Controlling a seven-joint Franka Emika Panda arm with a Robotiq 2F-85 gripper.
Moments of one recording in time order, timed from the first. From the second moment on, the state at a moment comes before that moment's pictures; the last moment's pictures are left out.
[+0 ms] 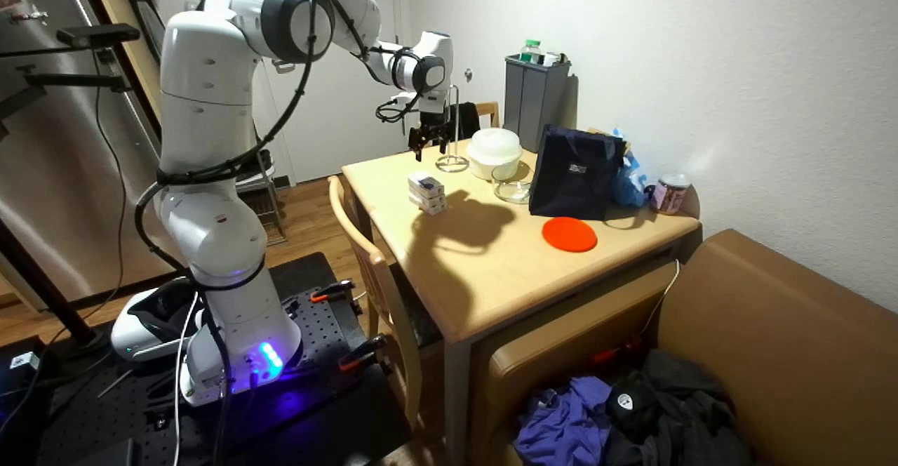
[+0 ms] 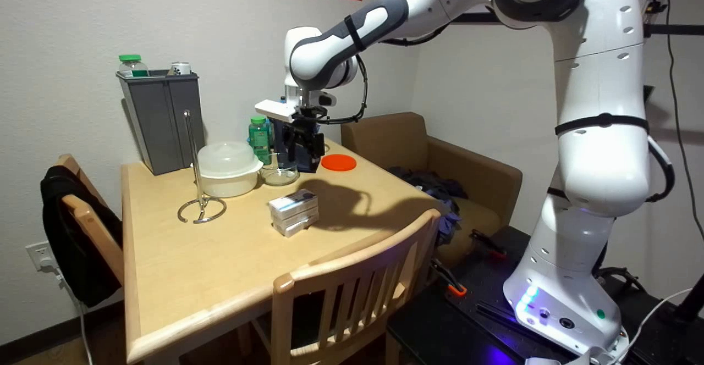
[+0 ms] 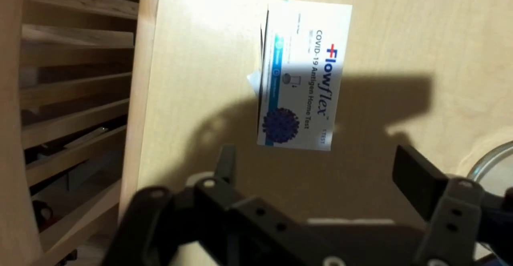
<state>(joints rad) 0.25 0.34 0.17 -1.84 0.02 2.16 1.82</state>
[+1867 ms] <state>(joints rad) 0.34 0.61 0.12 -1.72 0.03 2.30 1.77</state>
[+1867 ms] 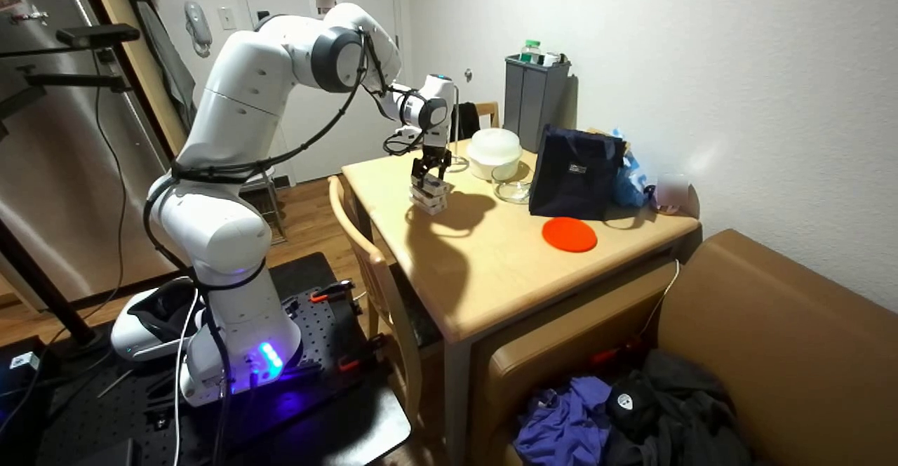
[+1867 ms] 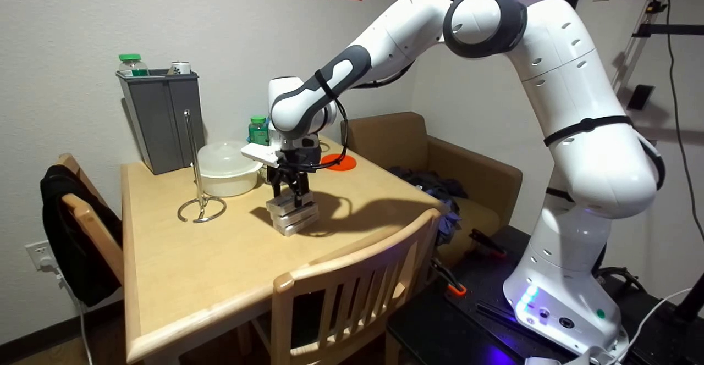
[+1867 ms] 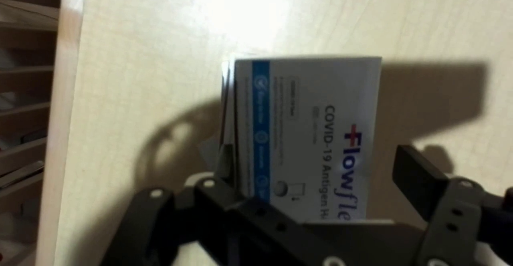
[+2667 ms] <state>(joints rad) 0.35 0.60 0.11 -1.73 0.03 2.31 1.77</state>
